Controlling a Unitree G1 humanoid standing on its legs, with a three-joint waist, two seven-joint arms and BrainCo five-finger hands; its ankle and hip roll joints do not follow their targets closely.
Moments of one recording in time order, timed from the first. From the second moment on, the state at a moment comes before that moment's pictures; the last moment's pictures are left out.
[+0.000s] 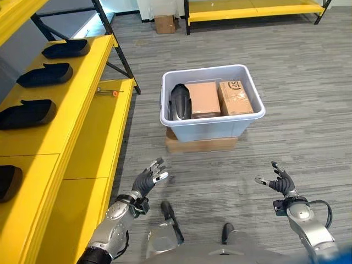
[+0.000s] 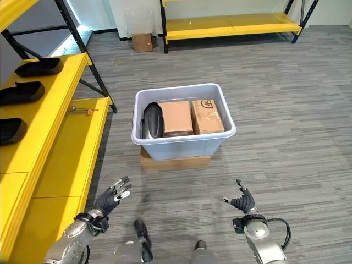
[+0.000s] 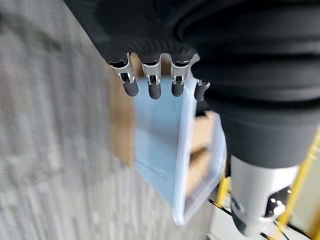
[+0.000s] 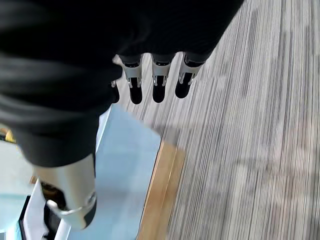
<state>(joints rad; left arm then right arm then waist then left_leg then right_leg) 0.20 0.38 -0.20 0.26 -0.65 0.01 -0.19 0.15 -0.54 0.21 0.20 0.17 0.12 -0.19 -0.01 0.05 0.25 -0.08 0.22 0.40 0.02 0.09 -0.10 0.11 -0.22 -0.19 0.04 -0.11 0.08</state>
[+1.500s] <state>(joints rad) 0.21 0.41 -0.19 0.25 -0.60 -0.01 -0.19 0.12 -0.48 0.21 0.17 0.17 0.10 -0.22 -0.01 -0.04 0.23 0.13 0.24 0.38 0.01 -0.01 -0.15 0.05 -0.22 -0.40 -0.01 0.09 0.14</state>
